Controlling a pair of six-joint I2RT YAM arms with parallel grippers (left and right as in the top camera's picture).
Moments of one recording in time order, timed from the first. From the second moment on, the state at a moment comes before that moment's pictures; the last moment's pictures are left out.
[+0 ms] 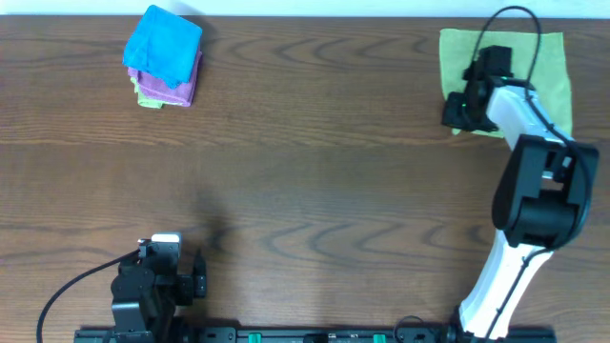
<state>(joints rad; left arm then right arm) 0.03 0.01 0.32 -1.00 -0.01 0.11 -0.12 2.20 1.57 -0.64 -0.02 0.12</state>
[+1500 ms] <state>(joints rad) 0.03 0.01 0.32 -1.00 -0.01 0.11 0.82 2.12 1.55 -0.88 -0.25 0.25</state>
